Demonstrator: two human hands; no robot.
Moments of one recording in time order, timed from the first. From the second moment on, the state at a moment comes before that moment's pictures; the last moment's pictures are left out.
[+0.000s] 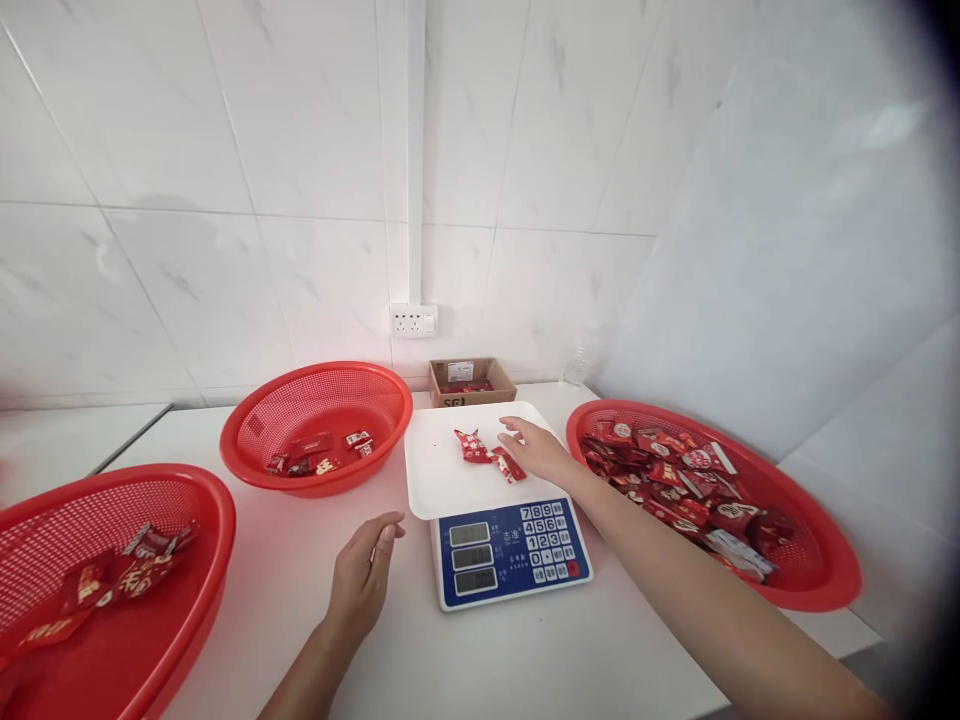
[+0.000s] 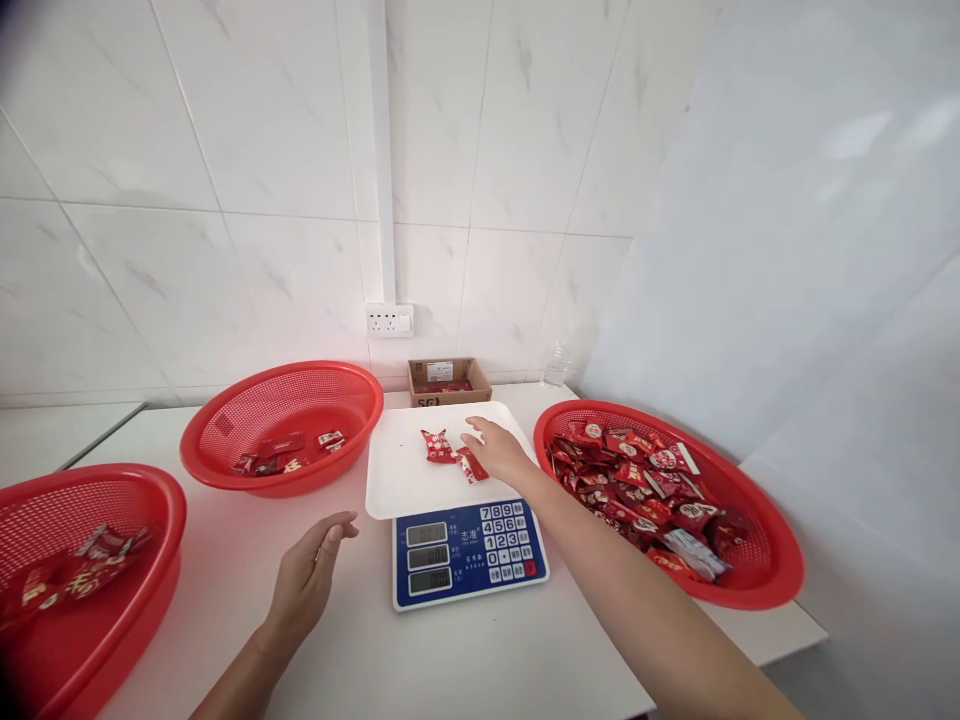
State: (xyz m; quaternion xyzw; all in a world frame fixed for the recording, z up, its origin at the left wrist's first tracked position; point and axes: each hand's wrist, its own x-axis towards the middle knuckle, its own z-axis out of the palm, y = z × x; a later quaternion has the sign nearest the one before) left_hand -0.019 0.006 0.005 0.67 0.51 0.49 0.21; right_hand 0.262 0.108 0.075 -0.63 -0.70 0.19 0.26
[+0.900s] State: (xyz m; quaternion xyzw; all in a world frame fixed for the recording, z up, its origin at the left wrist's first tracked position) left_hand -0.025 0.014 -0.007 0.67 0.55 0.45 0.20; right_hand 0.433 0.065 0.071 -0.77 -0.60 0.16 0.14
